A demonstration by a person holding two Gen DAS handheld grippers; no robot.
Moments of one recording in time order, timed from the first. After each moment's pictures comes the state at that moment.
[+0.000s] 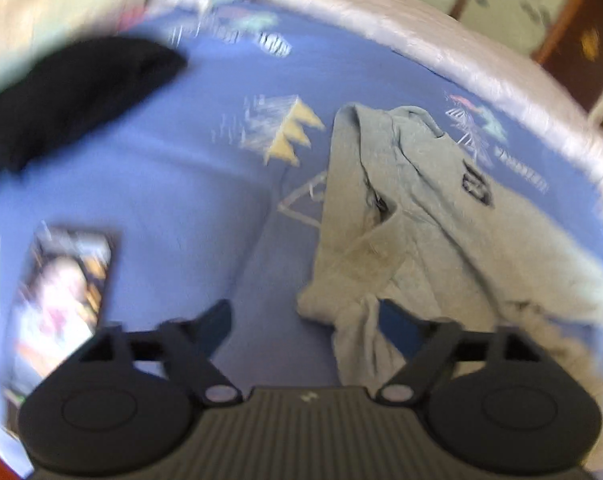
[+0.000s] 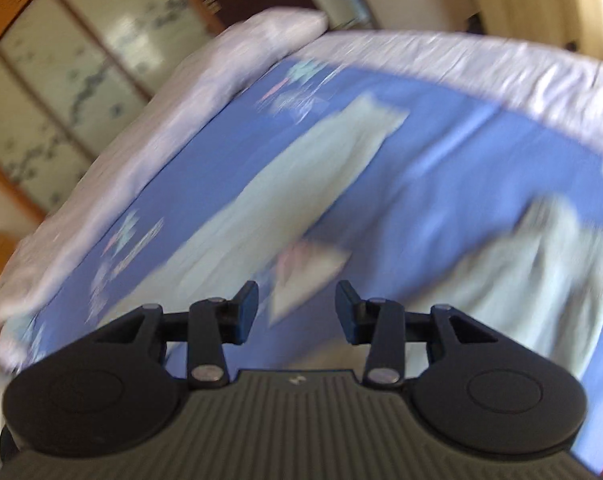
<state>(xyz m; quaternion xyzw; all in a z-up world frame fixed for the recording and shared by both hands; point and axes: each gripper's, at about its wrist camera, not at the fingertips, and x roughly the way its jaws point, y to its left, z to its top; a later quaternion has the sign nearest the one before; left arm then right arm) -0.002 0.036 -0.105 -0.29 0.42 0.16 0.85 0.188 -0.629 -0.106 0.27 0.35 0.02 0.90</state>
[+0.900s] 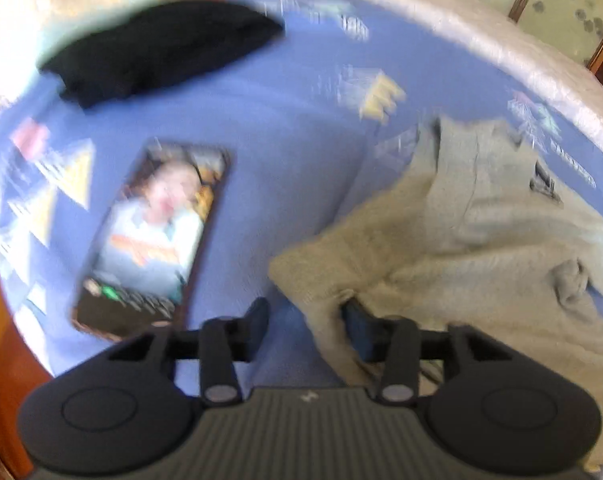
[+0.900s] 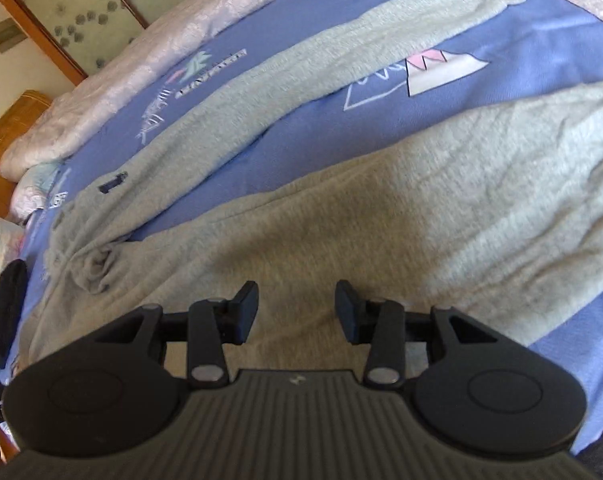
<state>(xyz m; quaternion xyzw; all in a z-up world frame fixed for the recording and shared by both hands) -0.079 0.021 -0.105 -0.26 0.42 0.26 0.83 0.144 -0.511 -0.142 0.18 0.45 0.13 0.86</state>
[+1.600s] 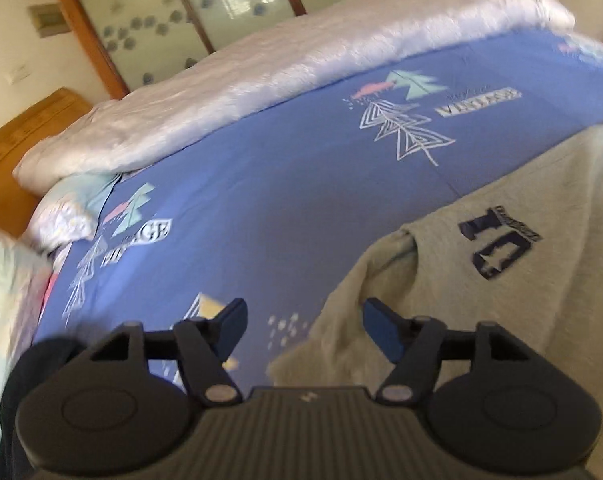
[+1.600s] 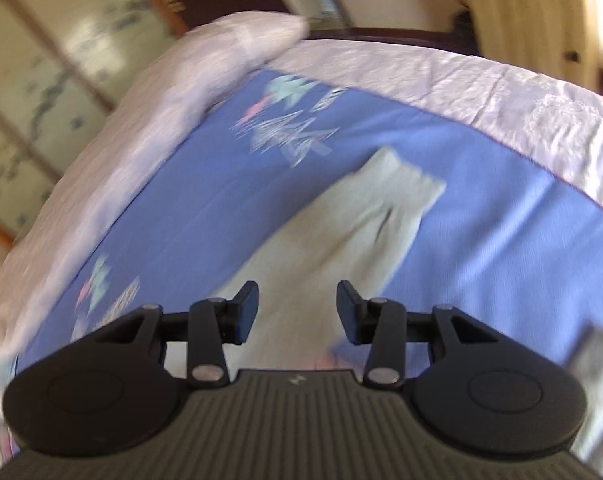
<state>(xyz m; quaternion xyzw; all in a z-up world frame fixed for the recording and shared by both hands) 0.190 -0.031 -0.104 0.14 0.40 0.10 0.90 0.366 -0.643 -0.081 0.29 0.38 -0.05 0.88</state>
